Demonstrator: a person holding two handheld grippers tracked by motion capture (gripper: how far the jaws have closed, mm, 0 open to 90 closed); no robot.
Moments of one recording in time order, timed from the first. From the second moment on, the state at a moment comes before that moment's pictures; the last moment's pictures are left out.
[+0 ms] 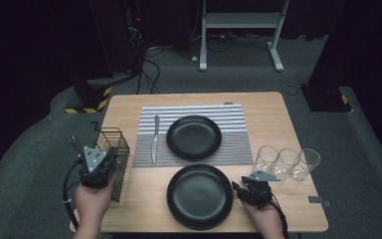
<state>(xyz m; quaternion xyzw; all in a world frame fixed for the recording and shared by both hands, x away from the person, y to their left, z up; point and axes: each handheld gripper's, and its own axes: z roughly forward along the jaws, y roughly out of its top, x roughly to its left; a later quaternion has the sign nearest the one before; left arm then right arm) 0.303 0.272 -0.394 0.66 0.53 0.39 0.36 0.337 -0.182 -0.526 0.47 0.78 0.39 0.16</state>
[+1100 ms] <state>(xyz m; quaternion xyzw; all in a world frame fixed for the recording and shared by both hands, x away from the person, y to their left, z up) 0.296 0.288 -0.396 0.61 0.55 0.40 0.41 0.337 -0.182 -0.526 0.47 0.78 0.39 0.16</state>
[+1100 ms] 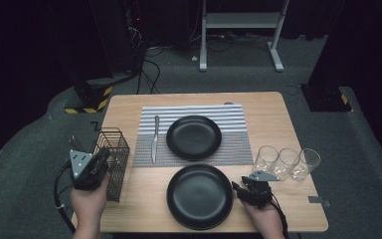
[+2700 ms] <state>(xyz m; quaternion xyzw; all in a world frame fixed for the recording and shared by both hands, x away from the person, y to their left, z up) 0.273 0.288 -0.359 0.53 0.49 0.50 0.48 0.337 -0.182 -0.526 0.47 0.78 0.38 0.17</state>
